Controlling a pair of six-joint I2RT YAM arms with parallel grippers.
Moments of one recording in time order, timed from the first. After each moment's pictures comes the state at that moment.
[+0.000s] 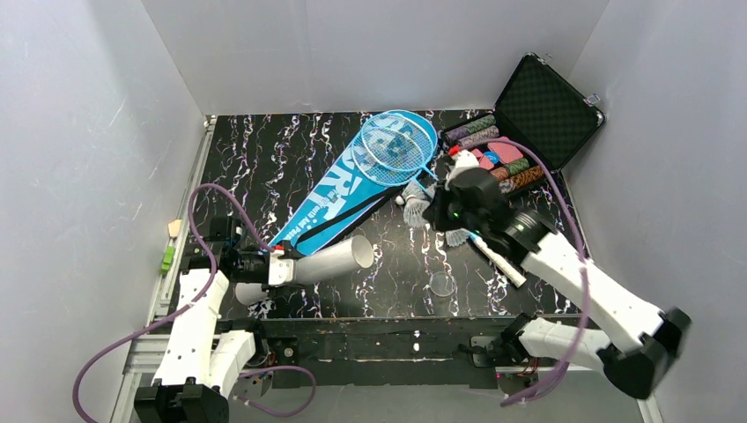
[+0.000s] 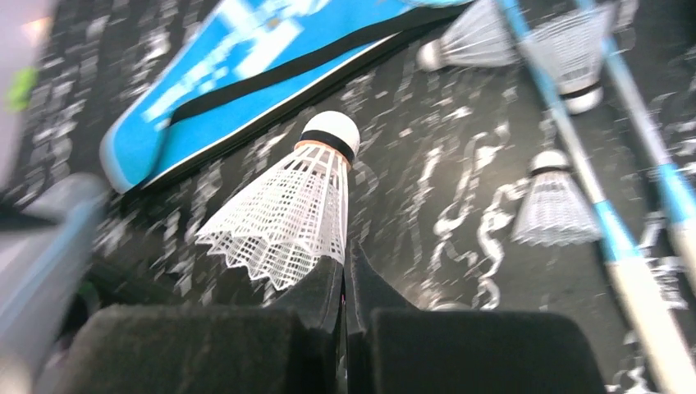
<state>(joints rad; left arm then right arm) 0.04 0.83 0.75 -1.26 1.09 1.67 0.76 1.15 1.10 -0.59 0.19 0.48</state>
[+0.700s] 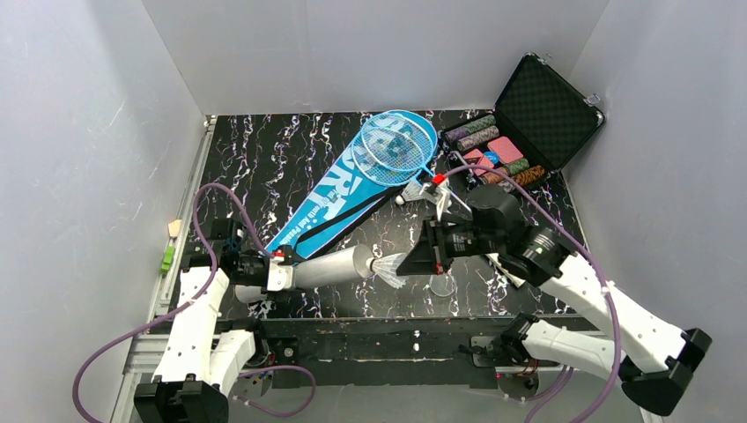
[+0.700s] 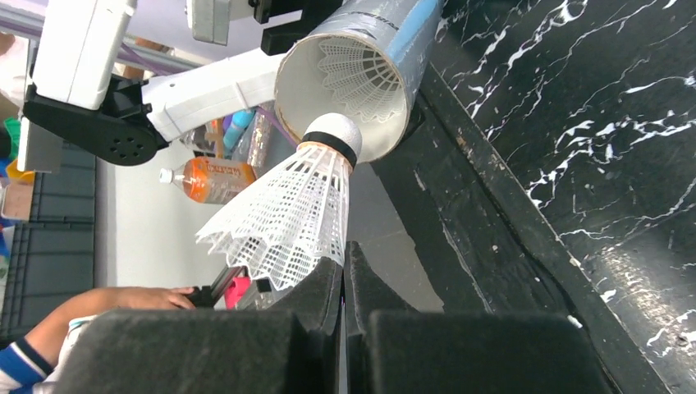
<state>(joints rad) 0.04 0.85 0.75 -1.34 1.10 1.81 0.83 0.88 0.98 -0.51 -0.66 0.68</state>
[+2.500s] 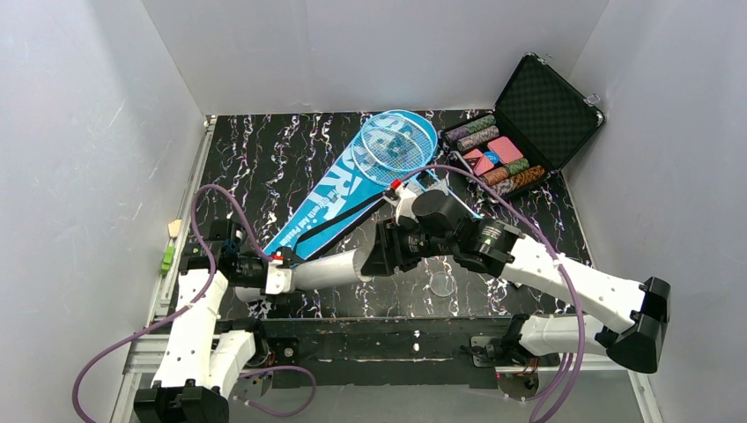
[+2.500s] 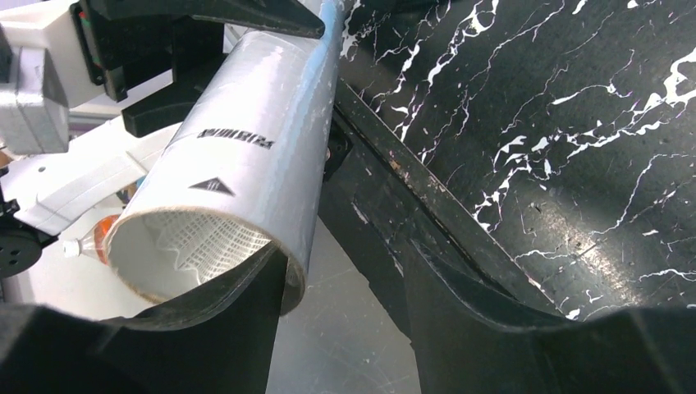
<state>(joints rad) 0.04 0.83 0.76 -1.39 1.10 1.85 1.05 1.15 1.08 -0.51 -0.30 0.71</state>
